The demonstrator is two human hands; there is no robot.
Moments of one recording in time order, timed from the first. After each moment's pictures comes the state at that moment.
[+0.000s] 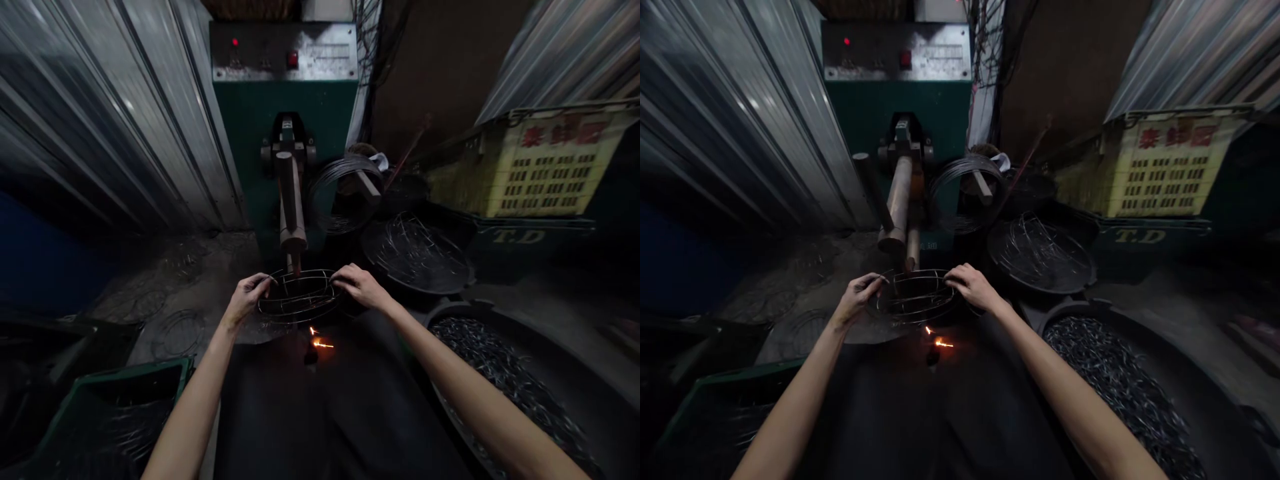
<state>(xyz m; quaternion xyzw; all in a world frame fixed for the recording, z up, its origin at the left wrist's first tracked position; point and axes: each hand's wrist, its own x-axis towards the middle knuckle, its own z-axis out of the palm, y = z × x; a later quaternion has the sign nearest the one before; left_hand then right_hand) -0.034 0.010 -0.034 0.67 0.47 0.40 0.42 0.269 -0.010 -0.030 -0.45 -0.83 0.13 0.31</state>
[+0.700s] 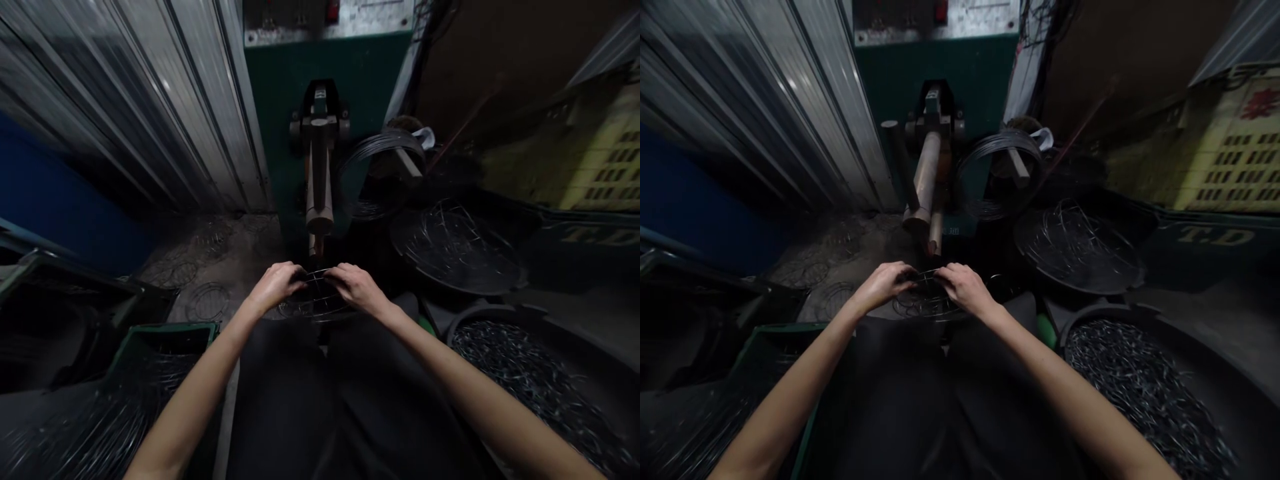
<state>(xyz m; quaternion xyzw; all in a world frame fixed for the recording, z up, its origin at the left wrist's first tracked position) -0.013 -0.020 0.013 0.84 0.48 0.14 0.21 0.205 -0.032 -0.020 -0.43 -0.86 0.09 0.26</state>
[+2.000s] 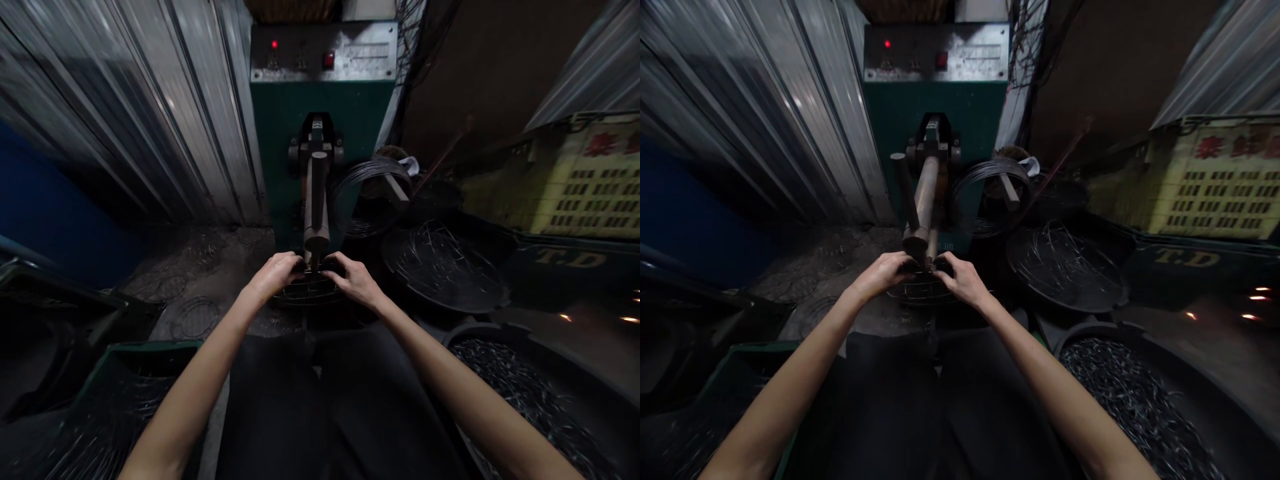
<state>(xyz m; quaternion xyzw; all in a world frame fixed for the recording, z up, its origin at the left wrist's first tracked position) -0.005 0.023 0.037 0.88 0.43 0.13 0.12 0.205 0.000 0.013 -0.47 -0.77 0.25 0.36</state>
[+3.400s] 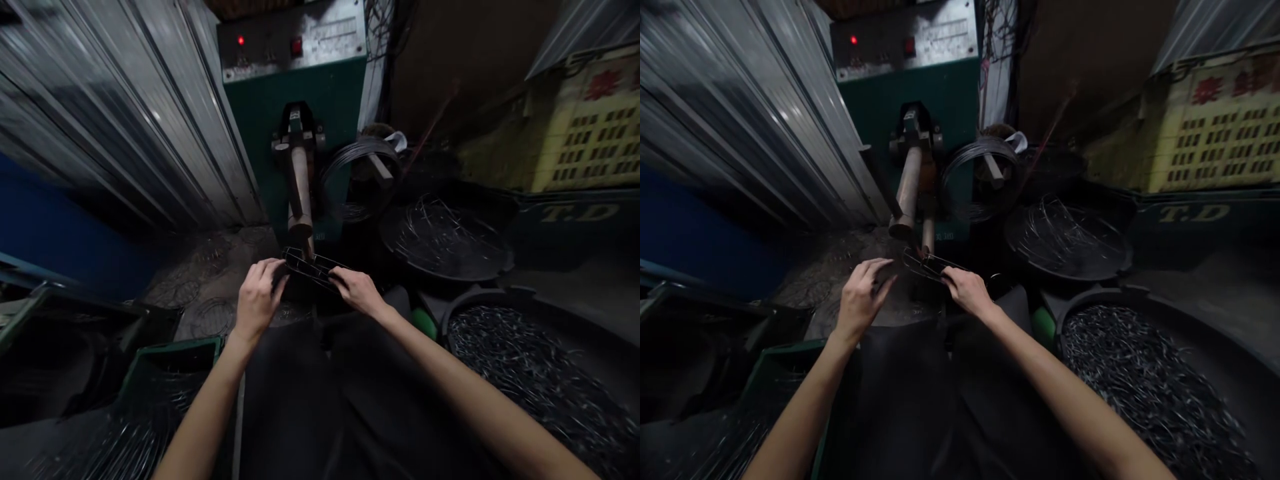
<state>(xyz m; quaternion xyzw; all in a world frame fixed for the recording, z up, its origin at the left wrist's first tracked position) -0.007 -0.062 0.043 0.82 0.49 0.29 -0.04 0.213 -0.043 -0.028 -0.54 -0.78 0.16 0.28</state>
